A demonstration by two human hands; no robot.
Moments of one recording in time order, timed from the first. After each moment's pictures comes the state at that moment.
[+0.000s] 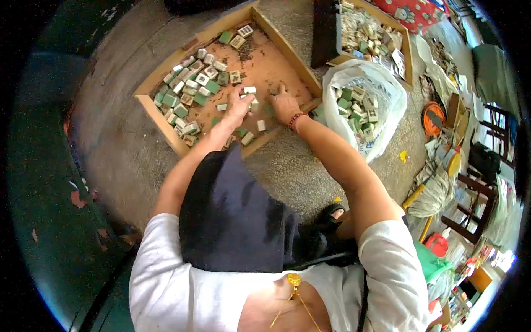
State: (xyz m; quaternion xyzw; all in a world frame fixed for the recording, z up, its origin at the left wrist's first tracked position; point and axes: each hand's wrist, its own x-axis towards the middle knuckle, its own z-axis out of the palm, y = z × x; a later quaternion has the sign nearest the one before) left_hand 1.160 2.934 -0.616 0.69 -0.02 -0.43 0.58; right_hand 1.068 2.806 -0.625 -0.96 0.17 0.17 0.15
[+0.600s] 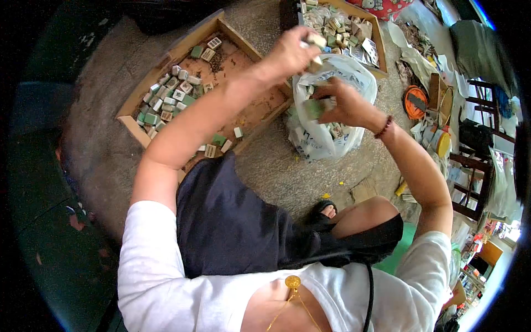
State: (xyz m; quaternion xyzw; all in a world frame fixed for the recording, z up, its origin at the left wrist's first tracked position) left_hand 1.123 2.770 -0.436 0.60 -0.35 -0.42 0.58; right_hand 0.962 2.685 -0.422 -0.95 0.06 0.11 0.30
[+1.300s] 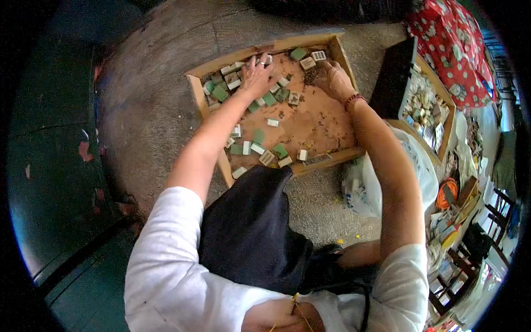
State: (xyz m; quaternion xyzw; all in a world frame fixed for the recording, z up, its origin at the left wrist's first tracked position) left_hand 1.313 2.974 -0.638 0.93 -0.35 -0.07 0.12; right_hand 1.222 2.745 -0.580 -0.98 0.08 0.09 0.17
